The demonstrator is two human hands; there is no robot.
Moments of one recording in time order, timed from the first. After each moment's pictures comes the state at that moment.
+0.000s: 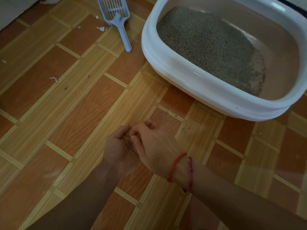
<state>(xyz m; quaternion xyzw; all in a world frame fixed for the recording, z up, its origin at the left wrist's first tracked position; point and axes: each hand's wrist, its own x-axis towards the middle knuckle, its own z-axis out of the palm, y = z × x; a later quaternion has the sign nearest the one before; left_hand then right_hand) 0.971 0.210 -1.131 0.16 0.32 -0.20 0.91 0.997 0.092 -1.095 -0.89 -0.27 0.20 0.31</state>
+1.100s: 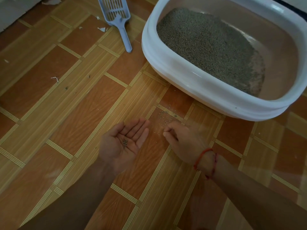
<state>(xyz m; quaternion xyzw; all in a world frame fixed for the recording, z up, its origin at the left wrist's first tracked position) 0.975 0.214 -1.124 0.15 0.38 -0.12 0.90 1.019 0.028 -1.126 -0.94 -0.16 0.21 0.24</state>
